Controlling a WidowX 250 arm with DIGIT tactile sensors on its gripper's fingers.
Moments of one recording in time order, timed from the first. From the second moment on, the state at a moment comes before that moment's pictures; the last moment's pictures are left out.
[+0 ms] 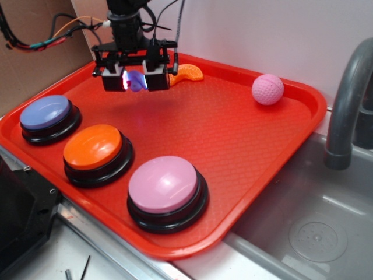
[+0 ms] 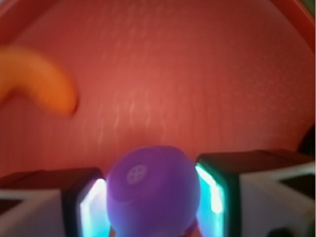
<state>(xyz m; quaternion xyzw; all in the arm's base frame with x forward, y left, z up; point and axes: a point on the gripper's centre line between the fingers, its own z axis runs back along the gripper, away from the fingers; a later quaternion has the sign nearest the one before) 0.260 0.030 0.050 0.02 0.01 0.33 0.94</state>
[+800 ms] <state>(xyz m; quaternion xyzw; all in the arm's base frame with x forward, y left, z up) 0.217 -0.021 0.201 -0.08 0.01 0.14 0.99</state>
